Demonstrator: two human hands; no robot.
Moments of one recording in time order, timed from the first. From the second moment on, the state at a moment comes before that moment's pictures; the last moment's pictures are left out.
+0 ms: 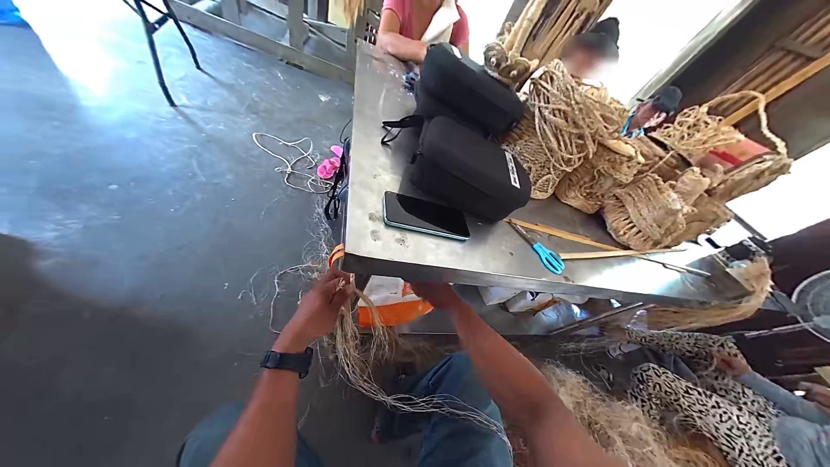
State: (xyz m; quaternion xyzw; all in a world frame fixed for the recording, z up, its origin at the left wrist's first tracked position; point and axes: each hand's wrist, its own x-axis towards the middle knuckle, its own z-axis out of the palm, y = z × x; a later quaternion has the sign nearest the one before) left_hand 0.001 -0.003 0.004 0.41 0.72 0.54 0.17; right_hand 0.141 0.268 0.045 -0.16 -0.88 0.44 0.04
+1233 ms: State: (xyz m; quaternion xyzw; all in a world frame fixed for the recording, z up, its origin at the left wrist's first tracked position) left_hand 0.089 0.040 -0.012 0.23 0.76 0.60 -0.07; right_hand -0.013 0.000 0.160 0.14 -0.86 -0.31 -0.38
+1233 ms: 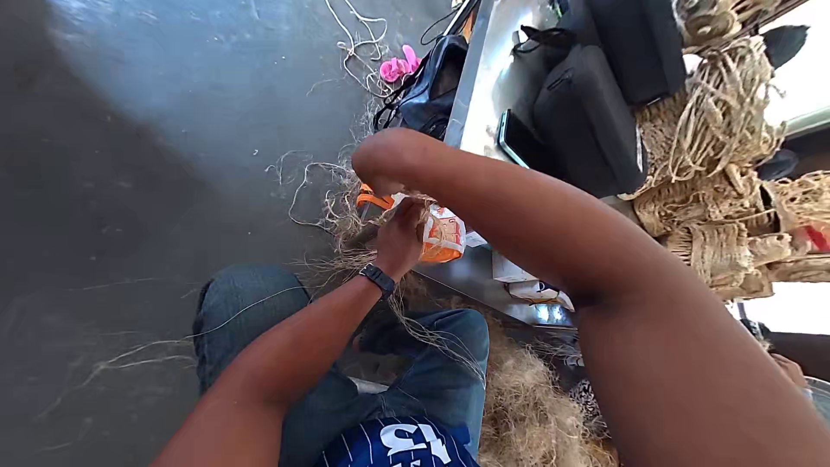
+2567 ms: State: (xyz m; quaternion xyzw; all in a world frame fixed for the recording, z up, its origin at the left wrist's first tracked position) left_hand 0.113 0.059 -0.026 0.24 0.69 0.67 -0.10; right_hand 0.126 0.154 0.089 -0.15 -0.98 0.13 0.05
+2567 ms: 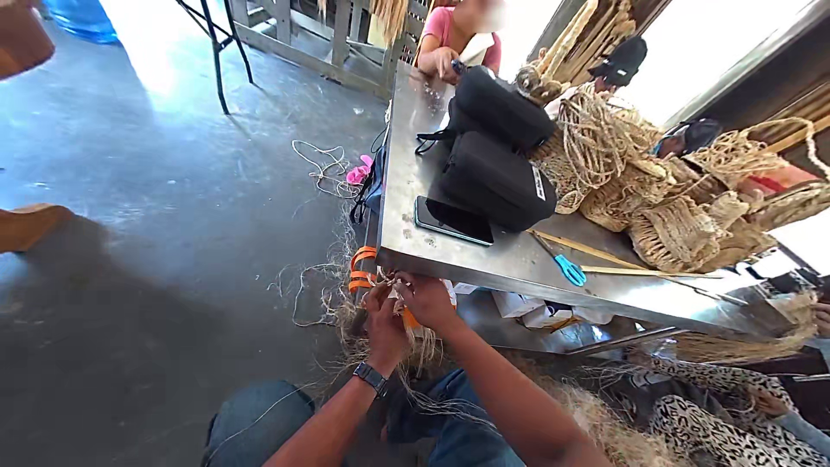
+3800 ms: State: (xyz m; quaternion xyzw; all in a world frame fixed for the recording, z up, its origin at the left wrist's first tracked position) left_hand 0.117 0.050 -0.027 0.24 0.81 0.54 -0.03; right_hand 0.091 0.160 0.080 -0.25 -0.89 0.34 -0.16
